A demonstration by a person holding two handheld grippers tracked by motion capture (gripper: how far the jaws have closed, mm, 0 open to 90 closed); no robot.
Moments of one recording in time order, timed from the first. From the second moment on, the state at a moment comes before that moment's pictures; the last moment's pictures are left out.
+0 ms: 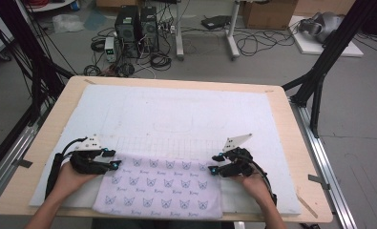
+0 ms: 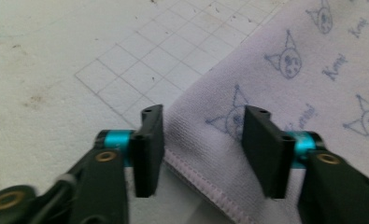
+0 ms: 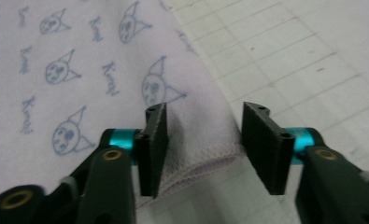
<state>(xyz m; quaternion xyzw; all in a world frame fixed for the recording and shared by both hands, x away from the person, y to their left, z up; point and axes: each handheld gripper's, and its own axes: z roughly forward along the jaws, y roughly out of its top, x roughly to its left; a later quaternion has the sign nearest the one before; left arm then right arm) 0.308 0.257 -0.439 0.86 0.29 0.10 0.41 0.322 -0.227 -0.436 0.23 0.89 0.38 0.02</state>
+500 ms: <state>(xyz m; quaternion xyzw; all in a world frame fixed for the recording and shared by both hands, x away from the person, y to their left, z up) 0.334 0.247 -0.407 0.81 0.34 0.18 0.43 0.349 -0.235 -0.403 0.25 0.88 0.39 0.06</state>
